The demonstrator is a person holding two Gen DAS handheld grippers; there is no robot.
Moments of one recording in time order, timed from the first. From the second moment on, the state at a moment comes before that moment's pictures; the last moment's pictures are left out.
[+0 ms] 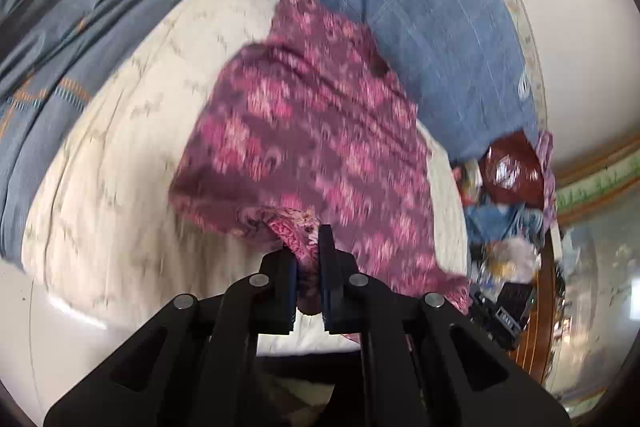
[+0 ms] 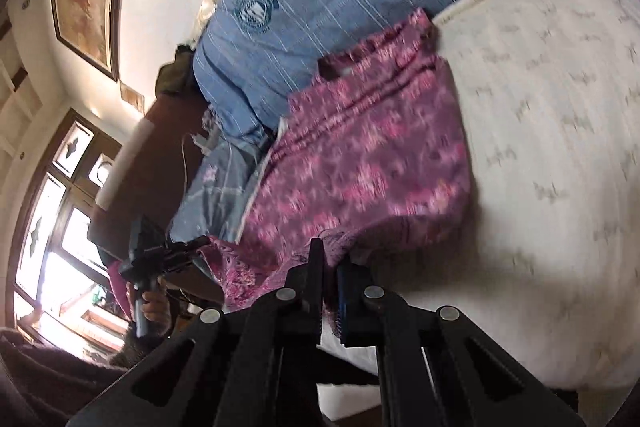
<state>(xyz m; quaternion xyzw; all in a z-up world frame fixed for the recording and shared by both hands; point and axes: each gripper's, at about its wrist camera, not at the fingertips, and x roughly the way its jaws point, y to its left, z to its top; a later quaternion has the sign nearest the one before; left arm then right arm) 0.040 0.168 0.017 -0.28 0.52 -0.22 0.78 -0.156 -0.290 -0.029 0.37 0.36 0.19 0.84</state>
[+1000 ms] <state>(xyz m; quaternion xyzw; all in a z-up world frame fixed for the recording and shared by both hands) 0.348 0.130 -0.044 -0.24 0.55 -0.11 0.79 0.135 -0.369 -0.090 0.47 0.36 0.05 0.80</state>
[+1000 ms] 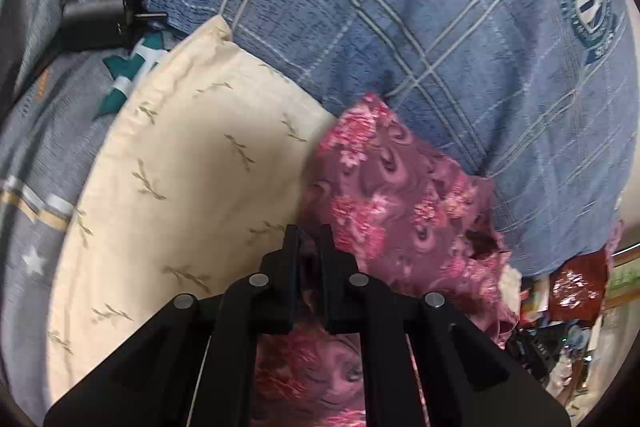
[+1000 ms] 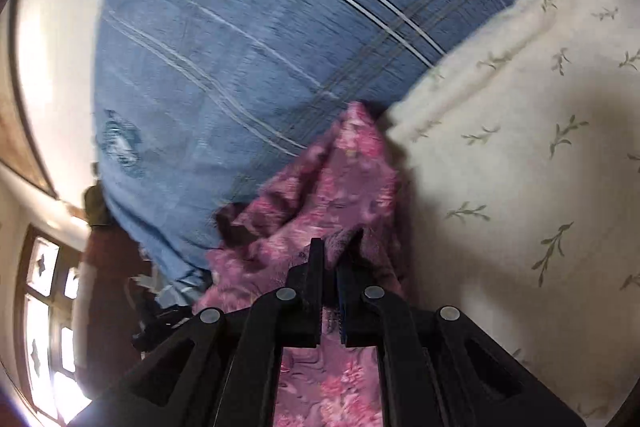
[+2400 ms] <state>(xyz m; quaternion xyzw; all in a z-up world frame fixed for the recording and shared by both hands) 0.327 0.093 -0.028 -0.09 0.52 -0.19 0.83 0.176 -0.321 -0.031 0.20 0.39 -0.01 0.90</state>
